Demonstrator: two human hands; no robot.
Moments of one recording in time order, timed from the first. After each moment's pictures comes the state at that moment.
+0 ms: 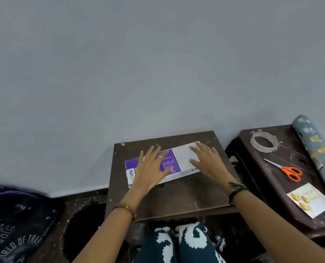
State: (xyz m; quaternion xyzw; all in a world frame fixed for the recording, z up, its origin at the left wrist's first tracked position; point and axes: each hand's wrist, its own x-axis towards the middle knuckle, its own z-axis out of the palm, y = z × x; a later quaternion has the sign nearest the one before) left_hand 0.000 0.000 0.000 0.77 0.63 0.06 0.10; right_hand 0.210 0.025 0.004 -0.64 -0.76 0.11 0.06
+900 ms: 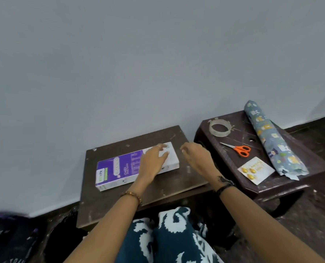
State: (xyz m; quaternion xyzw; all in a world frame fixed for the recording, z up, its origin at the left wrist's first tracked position) left_hand 0.123 -0.024 0.025 0.71 0.61 0.24 0.25; right_hand 0.285 -0.040 0.027 -0.68 -0.69 0.11 0.21
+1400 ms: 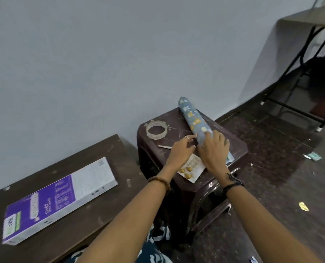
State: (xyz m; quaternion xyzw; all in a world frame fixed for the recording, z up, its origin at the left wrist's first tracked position) left_hand 0.394 -0.032 0.022 0.78 0.39 0.20 0.45; right_hand 0.494 -0.083 0.008 -0.88 -0.44 -0.03 0.16
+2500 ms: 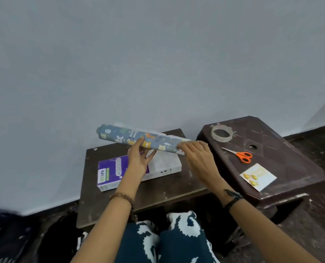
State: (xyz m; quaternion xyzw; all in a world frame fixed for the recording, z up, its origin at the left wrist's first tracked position) left_hand 0.092 -0.008 0.052 0.12 0.46 0.59 0.66; right_hand 0.276 -0.055 0.032 -0.54 -0.77 -0.19 0.28
